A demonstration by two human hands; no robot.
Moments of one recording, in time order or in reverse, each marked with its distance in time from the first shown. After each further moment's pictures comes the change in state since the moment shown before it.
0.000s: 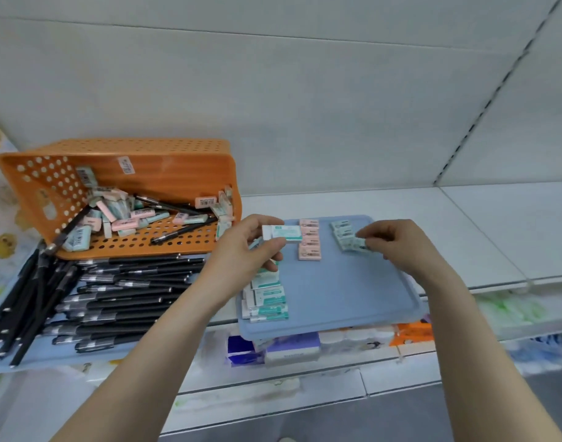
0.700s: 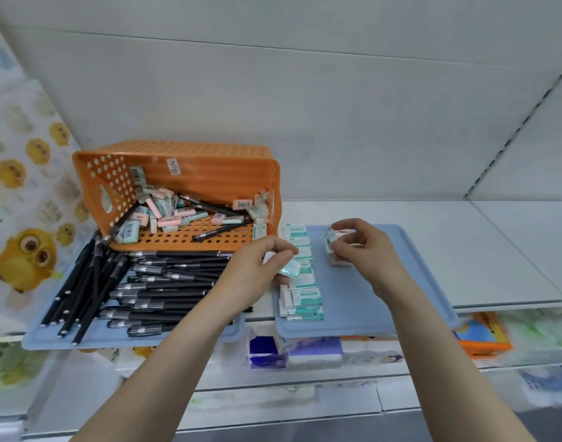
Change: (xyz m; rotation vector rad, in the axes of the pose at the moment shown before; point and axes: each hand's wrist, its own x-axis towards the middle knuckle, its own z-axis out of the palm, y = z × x) left_hand -0.026 -0.013 -0.035 0.067 -0.011 -0.056; right_hand -0.019 -0.064 0.084 0.411 -0.035 -0.027
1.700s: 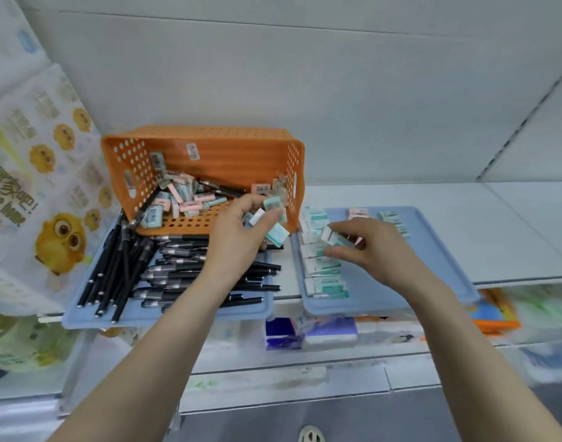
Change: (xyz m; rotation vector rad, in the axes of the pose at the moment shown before) left_hand -0.002 -0.011 -0.046 -0.018 0.300 0.219; right_hand -0.034 -0.023 0.021 -0.709 -0.162 -0.354
